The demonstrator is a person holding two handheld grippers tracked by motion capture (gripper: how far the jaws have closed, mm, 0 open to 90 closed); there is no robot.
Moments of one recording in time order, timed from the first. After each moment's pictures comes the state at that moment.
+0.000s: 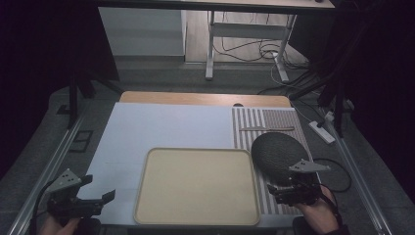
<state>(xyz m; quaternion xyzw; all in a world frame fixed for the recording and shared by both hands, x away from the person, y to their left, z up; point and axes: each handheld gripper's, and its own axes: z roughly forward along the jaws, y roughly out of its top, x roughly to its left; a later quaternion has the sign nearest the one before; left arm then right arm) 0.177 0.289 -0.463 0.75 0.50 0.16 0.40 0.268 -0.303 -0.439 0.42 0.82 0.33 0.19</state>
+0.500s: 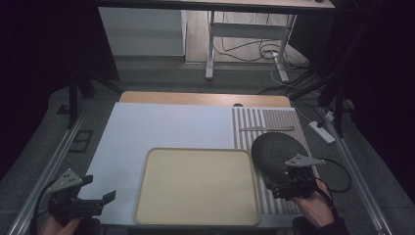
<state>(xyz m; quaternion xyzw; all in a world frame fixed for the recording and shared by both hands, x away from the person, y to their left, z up) 0.178 0.288 -0.463 0.75 0.50 0.16 0.40 0.285 -0.297 -0.442 0.41 0.83 0.33 0.19</state>
